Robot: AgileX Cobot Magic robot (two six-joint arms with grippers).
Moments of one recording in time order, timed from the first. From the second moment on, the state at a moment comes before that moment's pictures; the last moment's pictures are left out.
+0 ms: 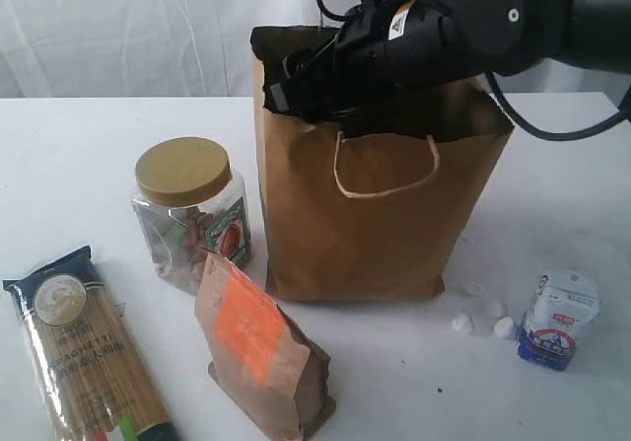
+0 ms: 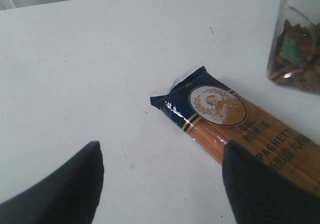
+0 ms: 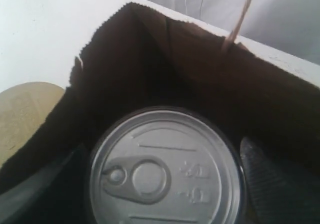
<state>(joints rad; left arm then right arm) -0.04 0.00 0.02 -0.01 0.39 0.11 0.58 1.59 -1.26 0.04 0.33 -0.07</state>
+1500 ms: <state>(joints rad) -0.04 0.00 0.02 -0.01 0.39 0.11 0.58 1.23 -1.24 0.04 0.42 -0.05</state>
